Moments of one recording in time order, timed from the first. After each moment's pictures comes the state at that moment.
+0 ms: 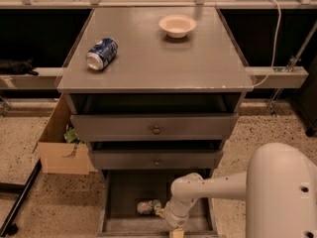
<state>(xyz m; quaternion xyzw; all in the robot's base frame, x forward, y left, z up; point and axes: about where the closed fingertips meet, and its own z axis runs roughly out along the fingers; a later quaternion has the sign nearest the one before) 0.376 -0.033 0.258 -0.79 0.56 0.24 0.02</state>
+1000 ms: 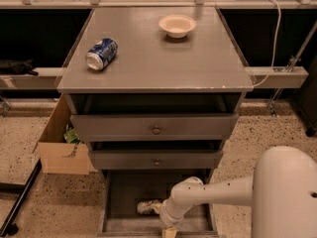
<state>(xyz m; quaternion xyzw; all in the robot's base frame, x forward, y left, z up) 0.395 -0.002 0.258 -0.78 0.58 0.22 0.11</state>
